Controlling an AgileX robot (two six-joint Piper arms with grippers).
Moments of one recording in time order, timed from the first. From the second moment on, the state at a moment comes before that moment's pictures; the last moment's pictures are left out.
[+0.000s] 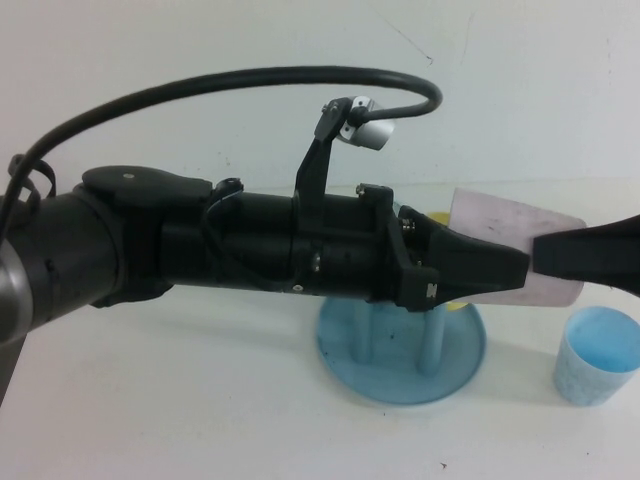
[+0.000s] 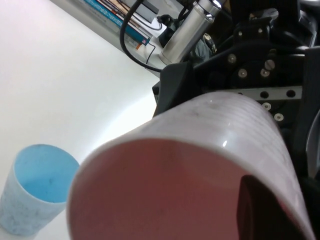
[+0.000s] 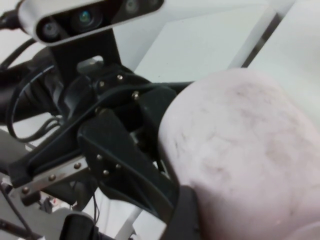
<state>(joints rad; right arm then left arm) -0.05 1.35 -0.79 1.46 1.28 -1.18 -0.58 1.59 -1.10 -1.66 1.00 1.32</state>
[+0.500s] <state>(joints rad) -0.12 1.35 -0.79 1.57 1.24 -1.22 -0.59 1.59 -1.10 -1.61 1.02 1.30</state>
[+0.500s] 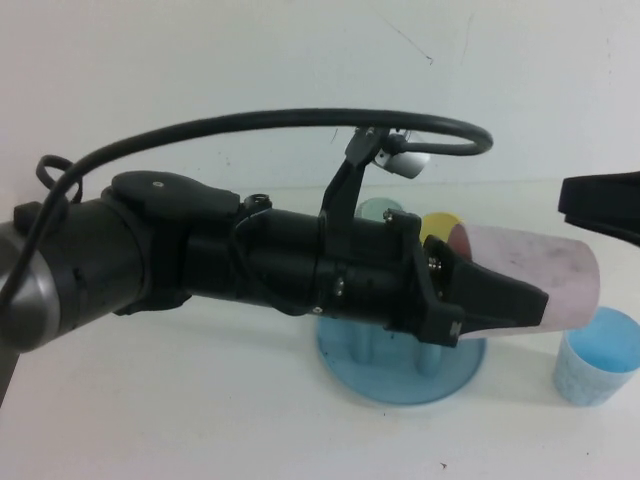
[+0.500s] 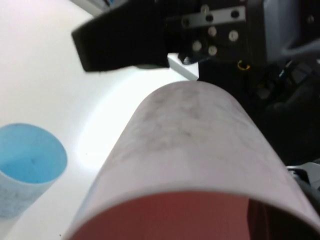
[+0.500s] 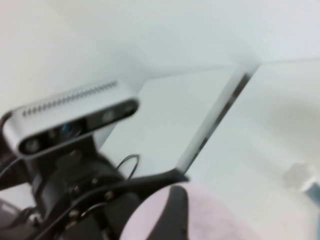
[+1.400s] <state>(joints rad) -0.23 1.28 -0.79 1.42 1.25 -1.21 -0.68 1.62 -1.42 0.06 1.27 0.17</state>
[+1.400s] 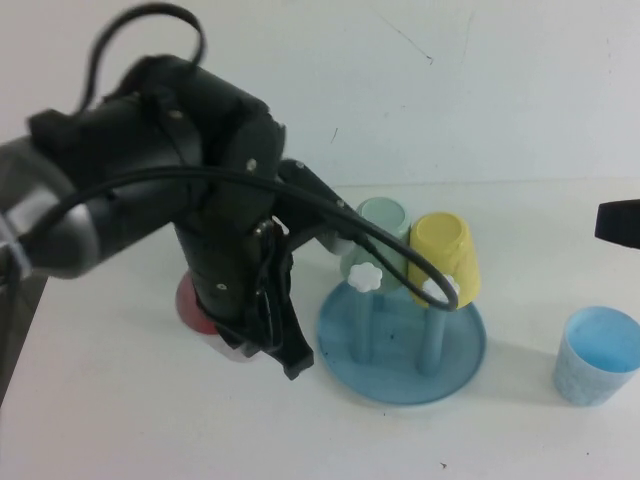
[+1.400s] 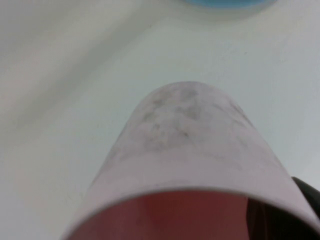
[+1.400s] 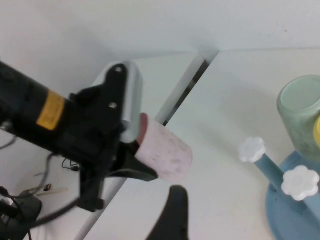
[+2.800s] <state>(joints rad) -0.23 1.28 -0.79 1.39 1.25 -1.19 -0.68 1.47 -1.46 -0.06 1.26 0.16</state>
